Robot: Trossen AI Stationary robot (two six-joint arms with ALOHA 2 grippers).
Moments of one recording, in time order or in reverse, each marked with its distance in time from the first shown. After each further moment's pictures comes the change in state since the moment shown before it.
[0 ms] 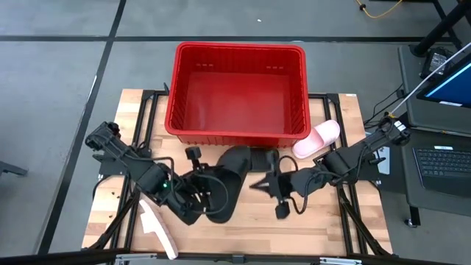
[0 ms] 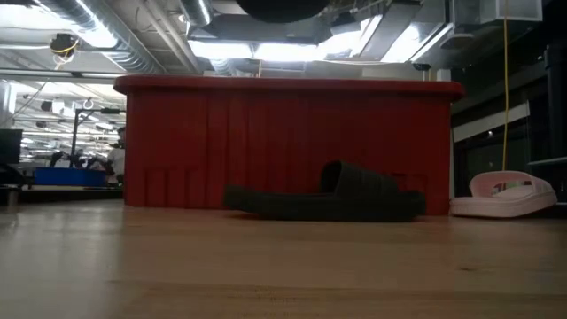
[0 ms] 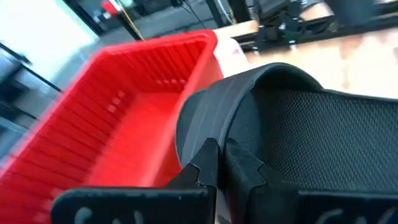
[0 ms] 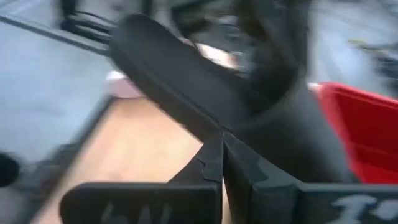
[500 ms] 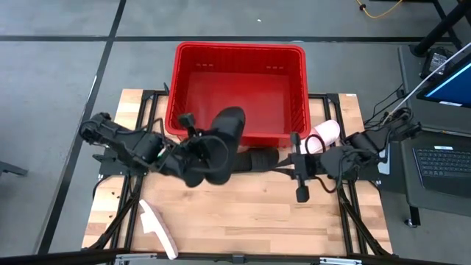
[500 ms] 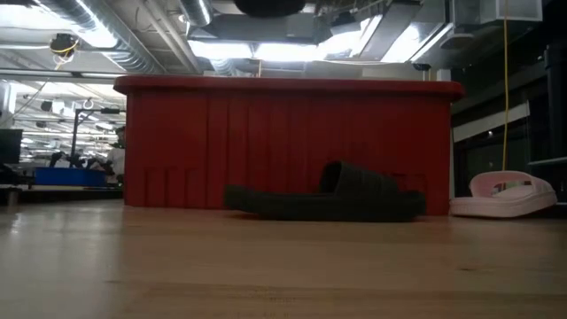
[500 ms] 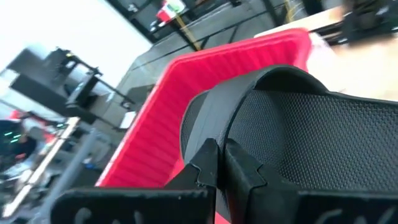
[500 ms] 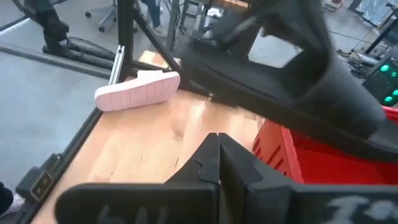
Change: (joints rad) left arm 0.192 -0.113 0.014 0.000 -0.086 0.289; right arm -0.007 -0.195 -0.009 -0.124 0.034 0.027
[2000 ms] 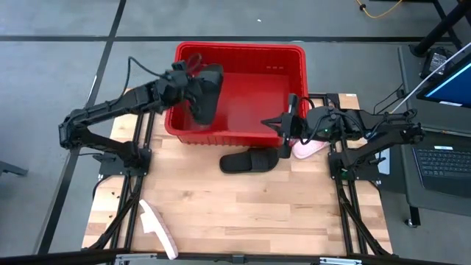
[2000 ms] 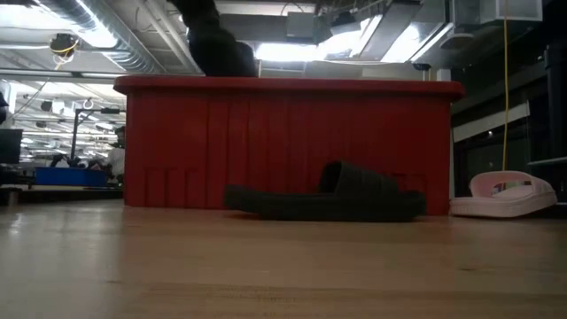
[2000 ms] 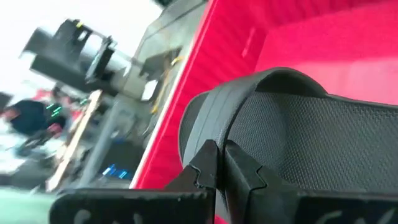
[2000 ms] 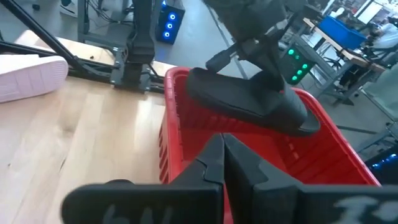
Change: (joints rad) left arm 0.825 -0.355 -0.554 0.592 0.614 0.713; right arm -0.360 -0.016 -0.004 0.041 -0.004 -0.197
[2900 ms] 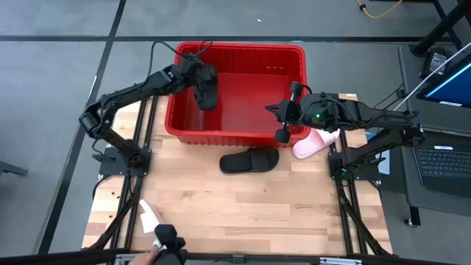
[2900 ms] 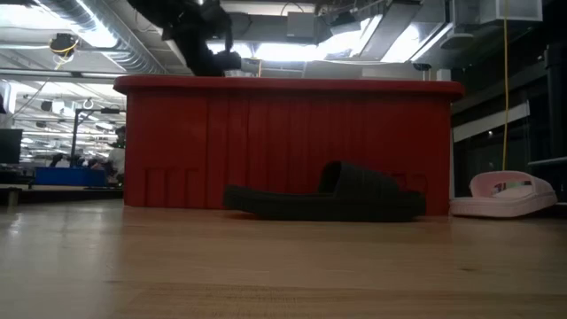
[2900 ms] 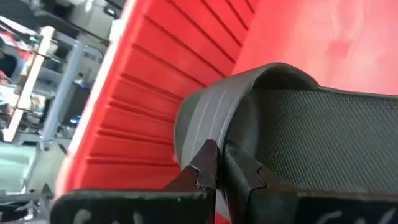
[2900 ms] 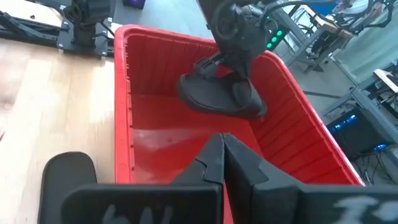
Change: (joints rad) left arm 0.325 0.293 -0.001 0.071 0.188 0.024; right arm -0.151 0.000 0.000 -0.091 0.000 -0.026
